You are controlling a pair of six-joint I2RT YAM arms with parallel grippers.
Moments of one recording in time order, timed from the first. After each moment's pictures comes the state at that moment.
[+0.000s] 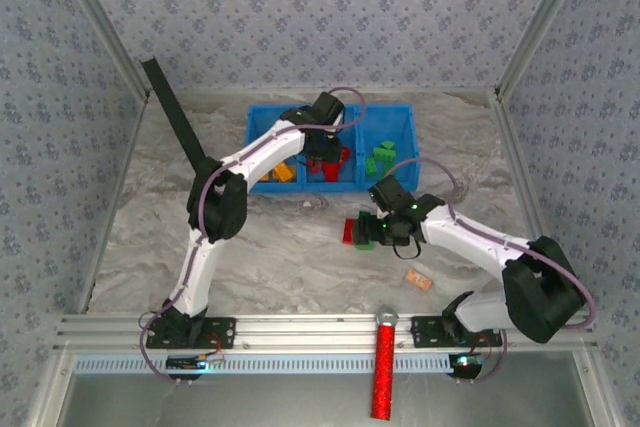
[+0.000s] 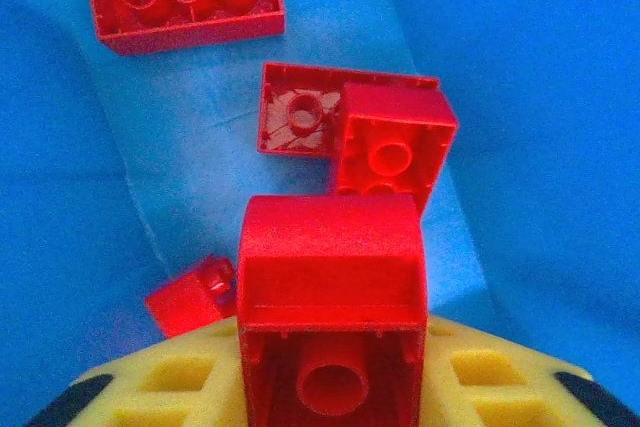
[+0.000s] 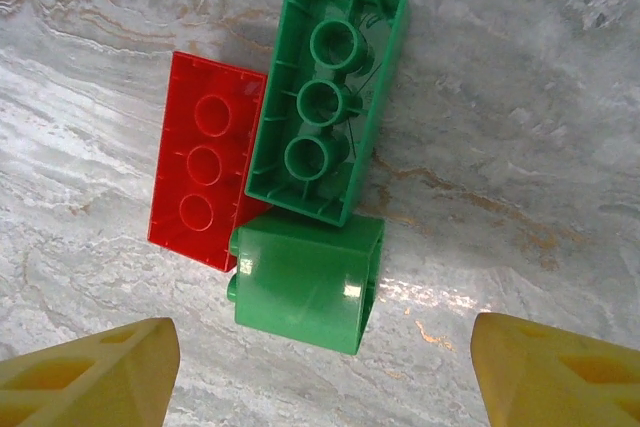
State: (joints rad) left arm -0.66 2.25 2.02 -0.86 -0.03 -0.33; right arm 0.64 1.34 0.77 -0.62 -0.10 0.58
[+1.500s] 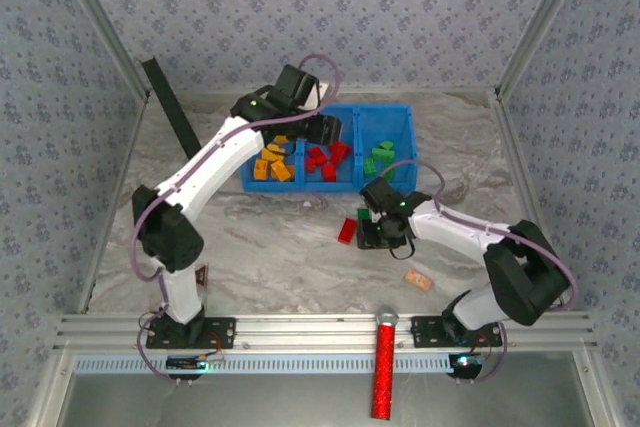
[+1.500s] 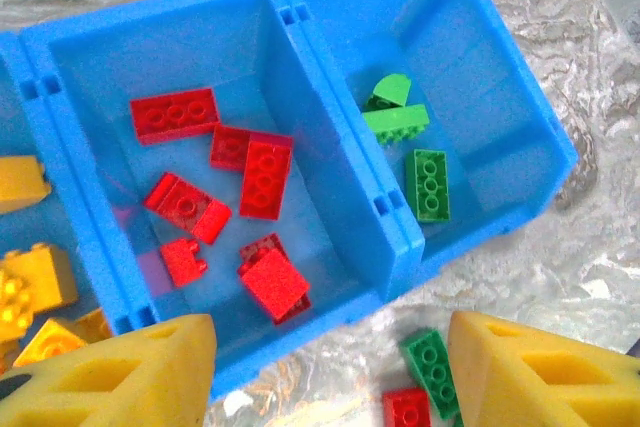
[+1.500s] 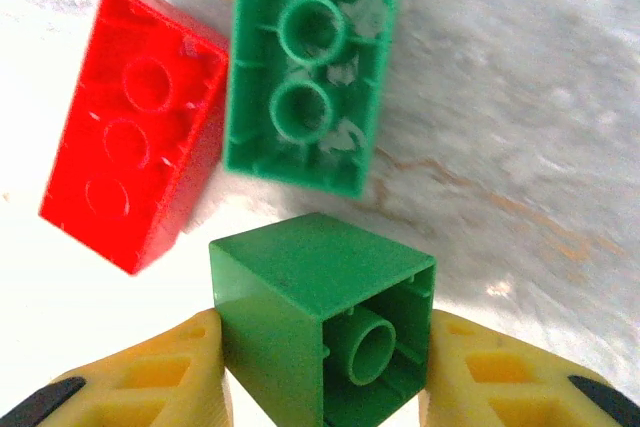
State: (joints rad) left arm -0.66 1.83 1.89 -0.88 0.08 -0.30; right arm 0.66 1.42 0.80 -0.67 -0.08 0.54
